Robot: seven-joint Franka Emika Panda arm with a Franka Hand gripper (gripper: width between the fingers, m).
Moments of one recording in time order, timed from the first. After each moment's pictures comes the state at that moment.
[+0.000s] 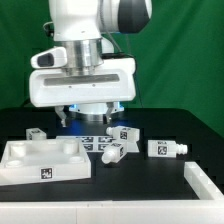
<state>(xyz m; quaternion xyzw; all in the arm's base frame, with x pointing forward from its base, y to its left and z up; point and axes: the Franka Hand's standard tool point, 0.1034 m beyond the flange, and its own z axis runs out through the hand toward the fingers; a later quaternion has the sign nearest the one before) 0.453 -0.044 0.085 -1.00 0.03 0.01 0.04</state>
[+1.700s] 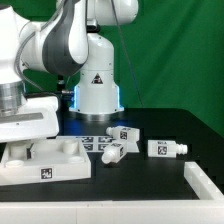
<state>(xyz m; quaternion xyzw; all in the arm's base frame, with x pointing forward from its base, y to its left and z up) 0.441 -0.204 0.008 -0.99 -0.10 0.04 0.02</state>
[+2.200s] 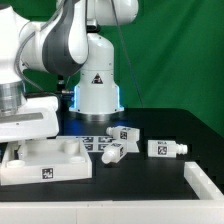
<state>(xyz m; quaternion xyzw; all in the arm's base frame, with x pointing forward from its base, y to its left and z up) 0.441 -0.204 0.008 -0.99 -0.10 0.04 0.02</state>
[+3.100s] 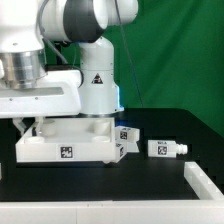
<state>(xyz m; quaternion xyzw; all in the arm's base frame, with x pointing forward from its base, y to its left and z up) 0.480 -0.145 0.071 -1.00 0.05 0.05 0.03</state>
